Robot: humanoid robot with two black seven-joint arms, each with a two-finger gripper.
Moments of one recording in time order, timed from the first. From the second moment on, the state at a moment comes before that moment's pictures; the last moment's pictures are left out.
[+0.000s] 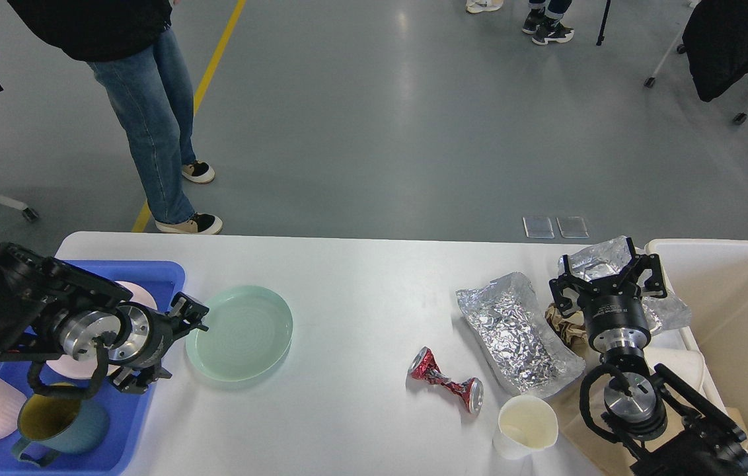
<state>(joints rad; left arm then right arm) -1.53 0.40 1.14 -1.33 -0.67 0.02 0.05 0.27 -0.18 1.06 0.93 0.03 0.15 0.50</state>
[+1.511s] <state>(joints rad) -1.25 0.36 0.95 -1.11 -0.67 0.06 0.05 0.27 -0.18 1.06 0.93 0.03 0.15 0.50</state>
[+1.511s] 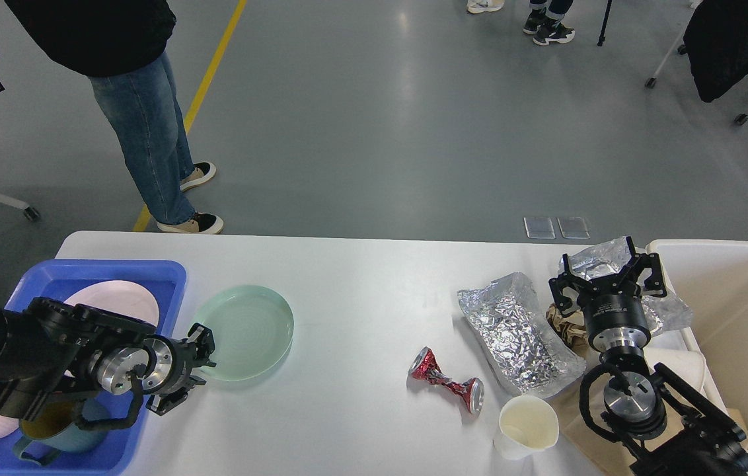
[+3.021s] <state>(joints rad) -1.42 0.41 1.03 -1.26 -0.67 0.00 0.06 0.27 -0.18 1.06 0.93 0.03 0.15 0.50</state>
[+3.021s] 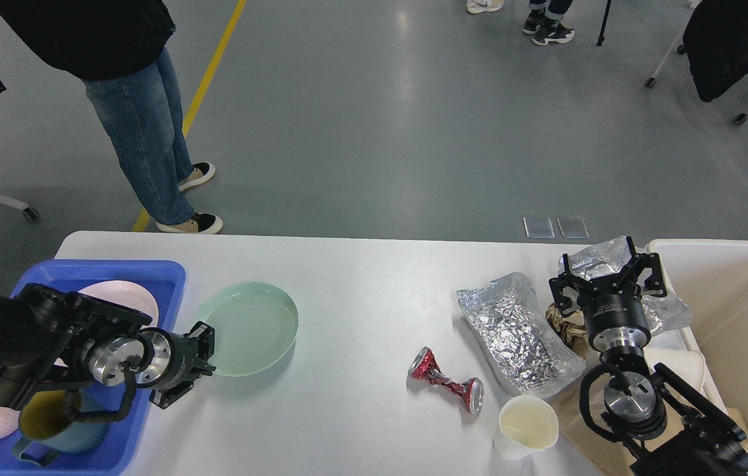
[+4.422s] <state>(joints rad) -1.97 0.72 1.58 -1.27 -0.42 -0.51 0.05 0.27 -0.18 1.06 0.93 0.03 0.15 0.50</state>
